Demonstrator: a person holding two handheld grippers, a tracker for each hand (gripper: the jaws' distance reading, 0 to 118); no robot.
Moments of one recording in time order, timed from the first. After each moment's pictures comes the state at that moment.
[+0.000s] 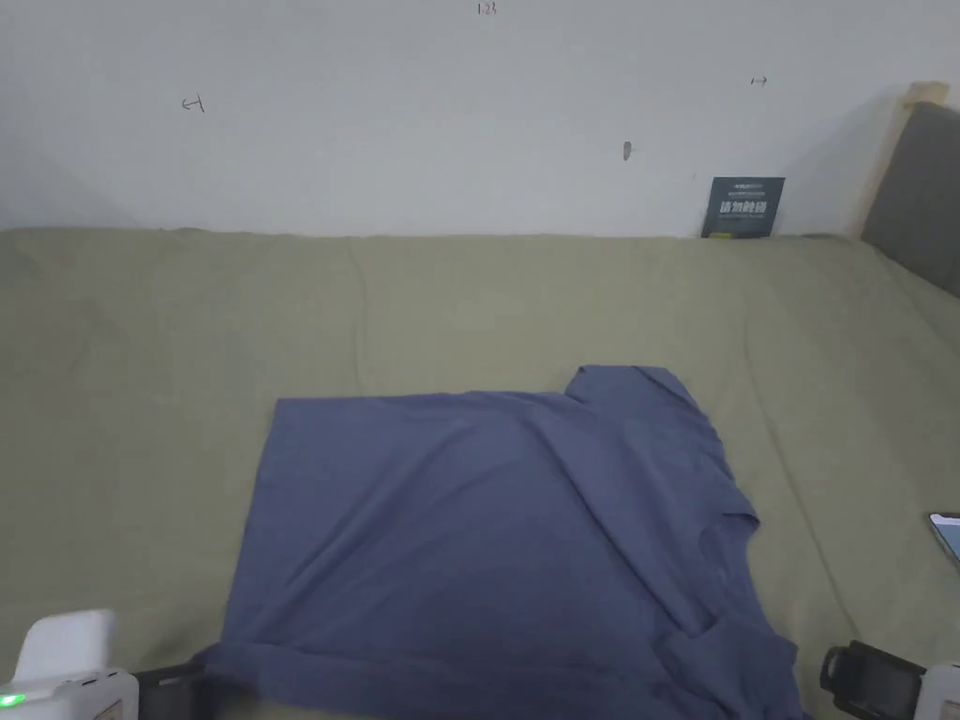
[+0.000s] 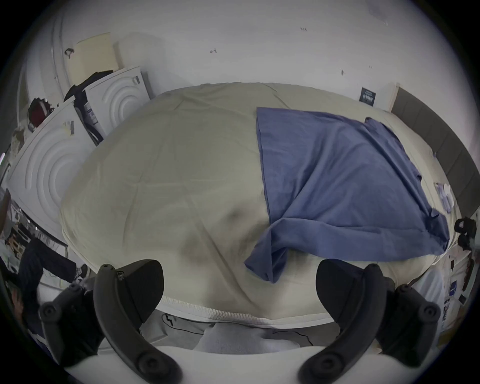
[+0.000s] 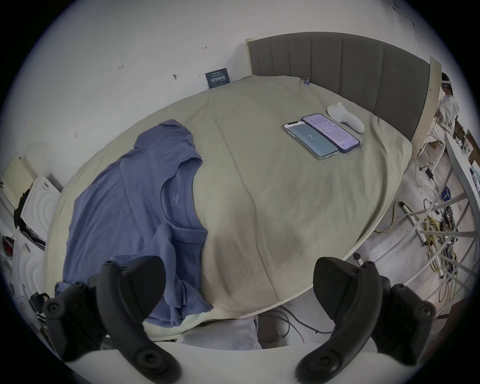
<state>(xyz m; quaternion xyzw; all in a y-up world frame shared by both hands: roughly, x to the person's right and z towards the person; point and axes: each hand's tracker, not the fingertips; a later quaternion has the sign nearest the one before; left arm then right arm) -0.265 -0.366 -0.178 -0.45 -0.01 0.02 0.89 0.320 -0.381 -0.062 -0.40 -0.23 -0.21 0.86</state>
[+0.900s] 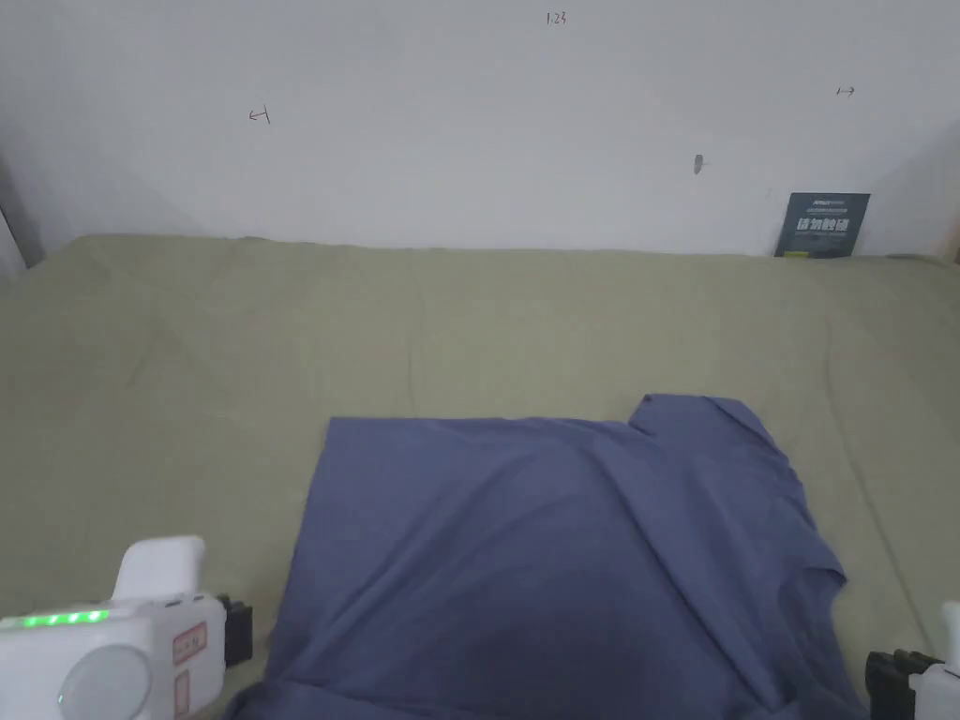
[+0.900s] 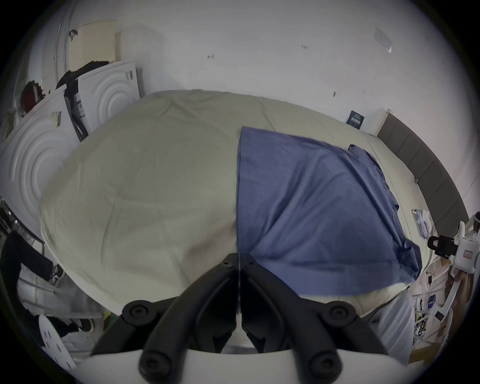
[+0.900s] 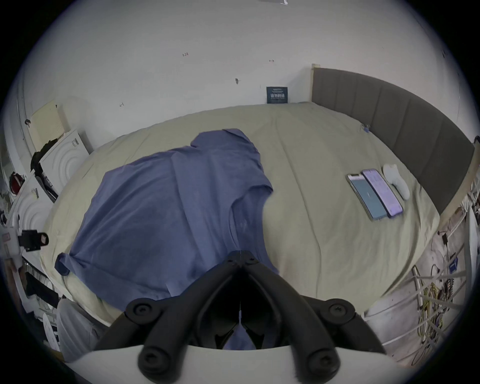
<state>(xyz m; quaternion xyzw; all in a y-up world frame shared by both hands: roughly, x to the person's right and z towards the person) -0.240 -0.336 -0.254 -0.41 -0.05 0.04 0.91 0.269 -0.351 -0.134 -0.37 -0.12 -0.09 0.92</state>
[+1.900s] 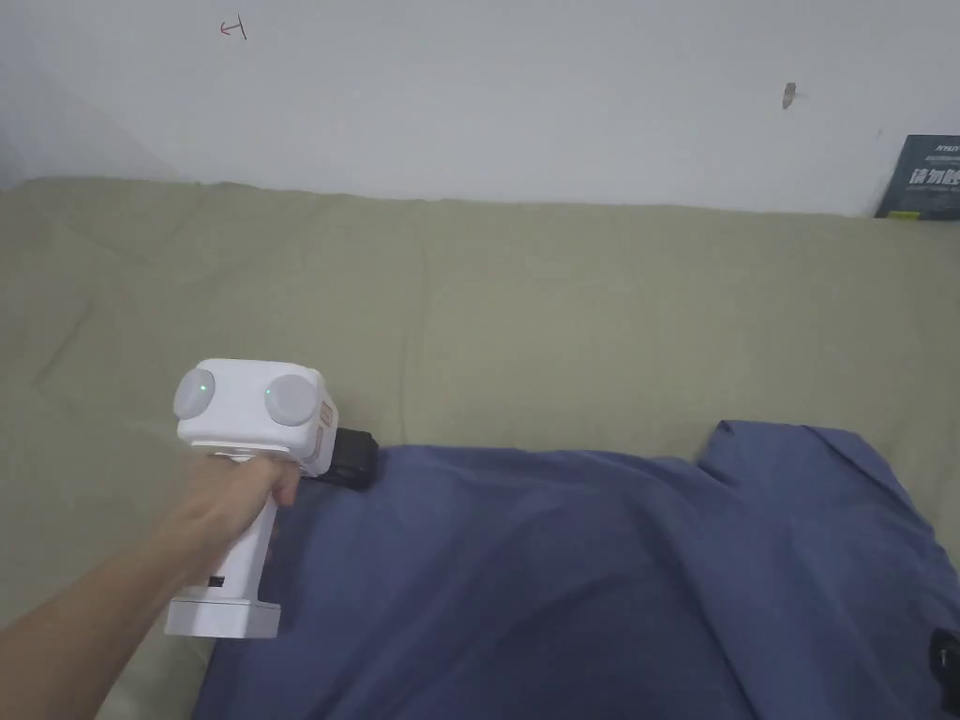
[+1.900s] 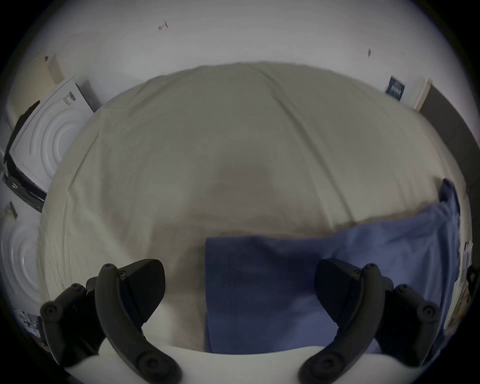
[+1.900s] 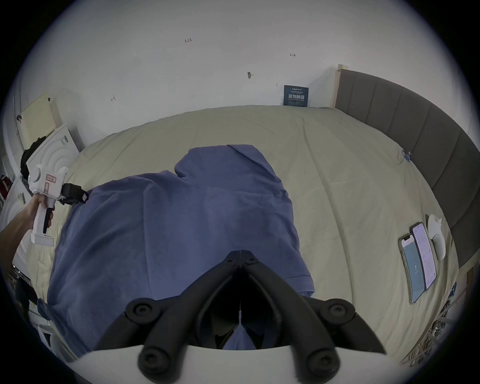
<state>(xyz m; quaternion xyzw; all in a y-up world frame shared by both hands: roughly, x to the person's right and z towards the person) -0.155 -0.433 -0.623 -0.53 -0.03 -0.02 0.85 0.308 -0.393 -0.325 -0.39 -0.11 -0.07 0.91</state>
